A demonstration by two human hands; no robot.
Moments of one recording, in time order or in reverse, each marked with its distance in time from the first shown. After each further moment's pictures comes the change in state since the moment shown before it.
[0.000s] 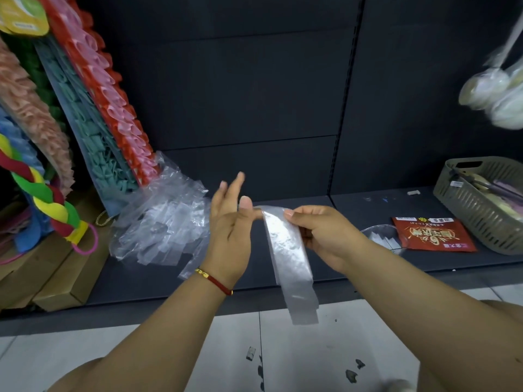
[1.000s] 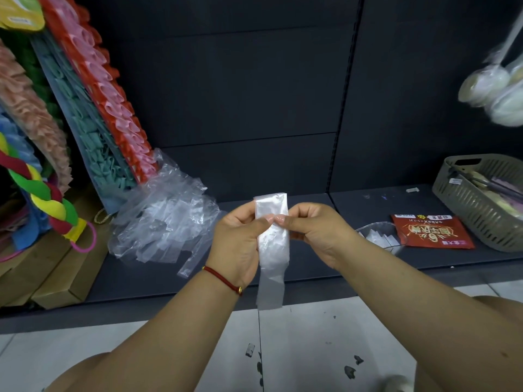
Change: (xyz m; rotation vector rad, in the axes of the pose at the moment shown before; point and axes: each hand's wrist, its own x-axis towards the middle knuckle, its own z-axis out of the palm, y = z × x) left_hand -0.005 0.004 0.017 -0.723 -0.021 -0.426; right_hand 0.007 0.009 0.003 -0.021 0.012 -0.076
